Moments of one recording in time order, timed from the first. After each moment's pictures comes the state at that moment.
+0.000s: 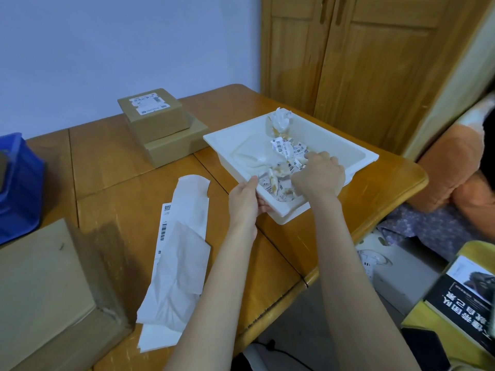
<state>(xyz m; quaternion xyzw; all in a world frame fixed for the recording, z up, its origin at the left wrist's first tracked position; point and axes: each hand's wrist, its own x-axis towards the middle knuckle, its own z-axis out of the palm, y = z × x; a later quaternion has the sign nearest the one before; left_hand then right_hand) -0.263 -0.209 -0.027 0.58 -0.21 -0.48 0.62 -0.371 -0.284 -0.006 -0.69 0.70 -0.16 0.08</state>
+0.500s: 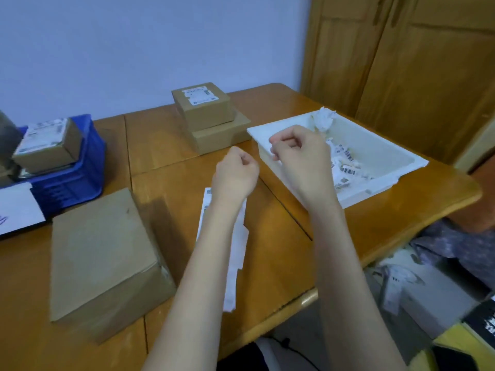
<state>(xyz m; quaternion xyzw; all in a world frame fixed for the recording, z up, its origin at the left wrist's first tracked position) -0.184 -0.167 0.023 0.78 -0.43 -0.19 0.42 -0.297 -0.199 0.043 -0.67 0.44 -0.48 0.37</state>
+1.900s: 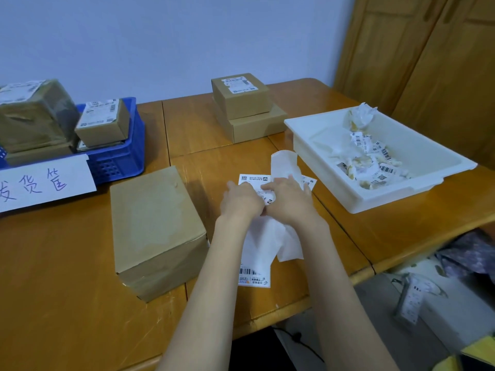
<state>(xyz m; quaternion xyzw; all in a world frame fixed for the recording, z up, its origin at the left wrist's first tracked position) -0.143 -0.117 -0.023 0.86 -0.40 -0.25 0.18 -0.240 -0.171 -0.037 -0.86 0.45 -0.06 0.23</state>
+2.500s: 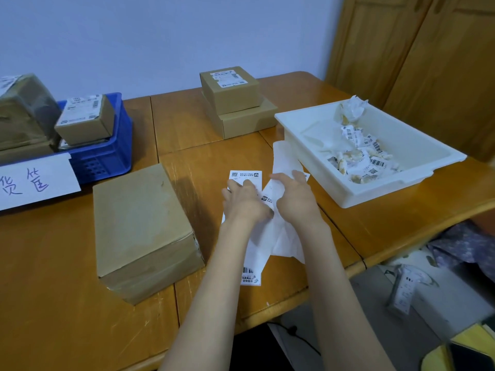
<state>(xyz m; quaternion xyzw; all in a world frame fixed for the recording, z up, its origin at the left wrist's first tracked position) -0.163 -0.131 -0.048 0.86 -0.41 -0.22 0.21 -0.262 -0.178 -0.048 -0.80 0.50 -0.17 0.29</state>
